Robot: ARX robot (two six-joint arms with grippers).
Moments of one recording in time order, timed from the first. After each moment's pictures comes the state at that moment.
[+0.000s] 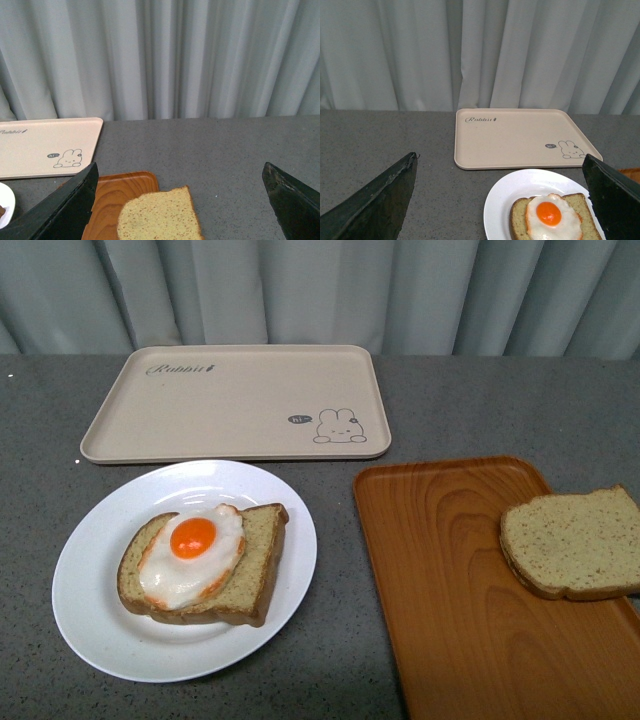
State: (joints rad) left arm 0.00 0.00 0.02 0.00 0.00 0.00; right arm 0.00 0.00 0.01 0.00 0.00 -0.01
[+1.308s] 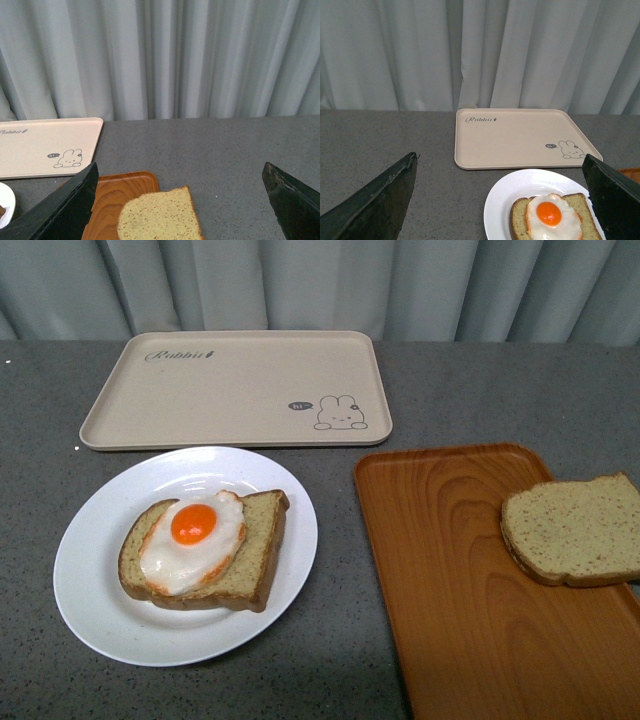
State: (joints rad) left arm 0.00 0.00 0.02 0.00 0.00 0.00; right arm 0.00 0.00 0.01 0.00 0.00 -0.01
